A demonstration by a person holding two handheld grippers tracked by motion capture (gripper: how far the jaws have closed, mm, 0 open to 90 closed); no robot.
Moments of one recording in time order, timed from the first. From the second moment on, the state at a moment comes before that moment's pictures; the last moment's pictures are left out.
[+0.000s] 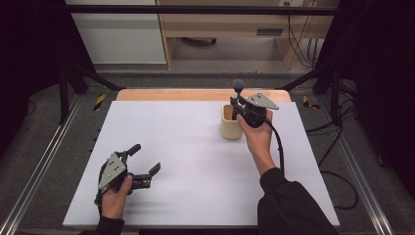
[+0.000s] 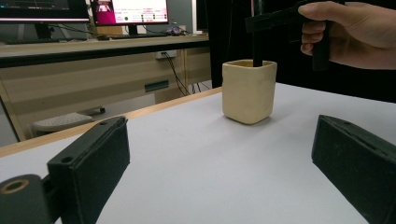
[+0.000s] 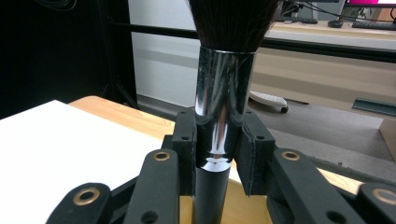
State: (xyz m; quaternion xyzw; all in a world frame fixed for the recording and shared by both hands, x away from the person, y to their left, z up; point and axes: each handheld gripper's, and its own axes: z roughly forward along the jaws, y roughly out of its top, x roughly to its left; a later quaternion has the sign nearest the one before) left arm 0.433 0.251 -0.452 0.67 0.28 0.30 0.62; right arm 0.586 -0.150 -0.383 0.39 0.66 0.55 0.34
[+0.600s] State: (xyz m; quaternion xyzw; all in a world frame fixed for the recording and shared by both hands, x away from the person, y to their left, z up) left arm 0.431 0.248 -0.452 0.68 0.27 0.30 0.61; right arm 0.584 -0.151 -0.390 0.39 0.67 0.53 0.34
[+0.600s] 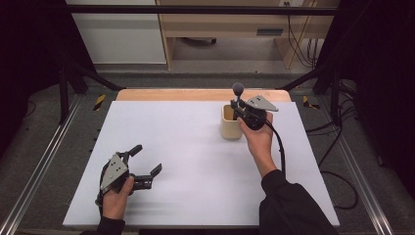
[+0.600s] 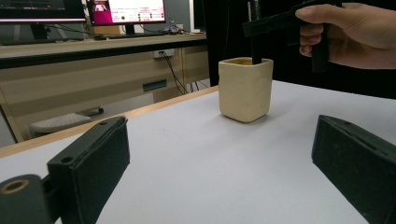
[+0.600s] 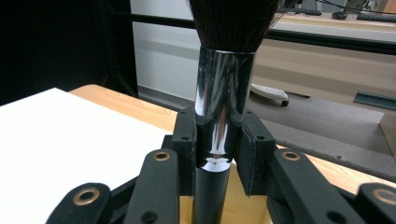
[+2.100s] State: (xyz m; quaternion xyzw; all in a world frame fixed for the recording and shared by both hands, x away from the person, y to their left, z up) left arm 0.430 0.249 -0.452 0.68 0.27 0.30 0.62; right arm 0.548 -0.155 -0.363 0.38 0.68 0.53 0.33
